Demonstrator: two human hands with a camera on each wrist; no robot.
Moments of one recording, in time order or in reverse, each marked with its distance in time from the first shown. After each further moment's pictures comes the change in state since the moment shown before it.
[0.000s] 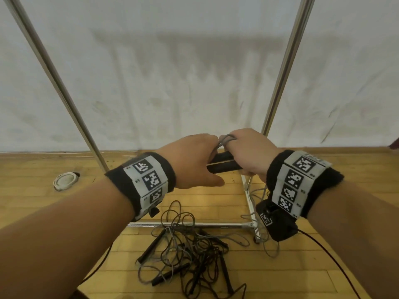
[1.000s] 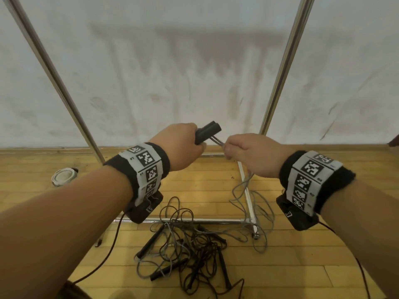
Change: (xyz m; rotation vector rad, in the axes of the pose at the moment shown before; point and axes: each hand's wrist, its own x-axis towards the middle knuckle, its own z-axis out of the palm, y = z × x) left_hand 0.016 -0.029 0.010 -0.084 0.151 -0.234; right_hand 0.003 0.031 -0.009 -0.238 -0.117 -0.295
